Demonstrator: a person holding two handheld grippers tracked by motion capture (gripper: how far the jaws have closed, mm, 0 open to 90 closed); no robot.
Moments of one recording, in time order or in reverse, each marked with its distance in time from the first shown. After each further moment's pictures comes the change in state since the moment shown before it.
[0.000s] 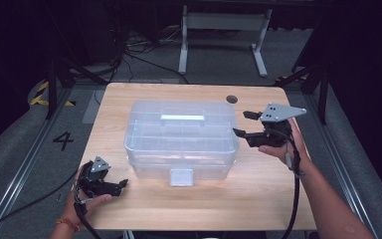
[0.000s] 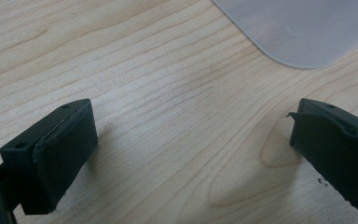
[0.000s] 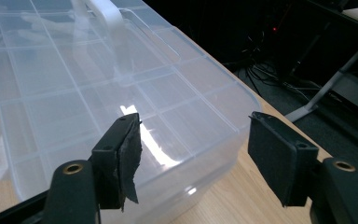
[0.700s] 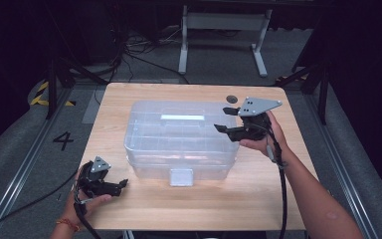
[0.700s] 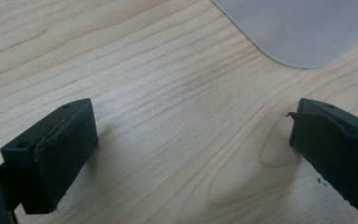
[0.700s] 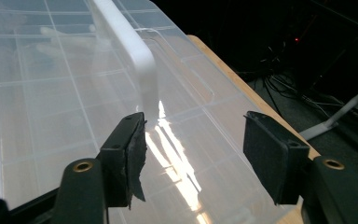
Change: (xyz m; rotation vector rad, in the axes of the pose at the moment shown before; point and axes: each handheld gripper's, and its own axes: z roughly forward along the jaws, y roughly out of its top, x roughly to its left) left arm -0.001 -0.001 0.000 -0.008 0.000 -0.008; right arm 0.013 0.028 0.039 -0.007 0.074 -0.060
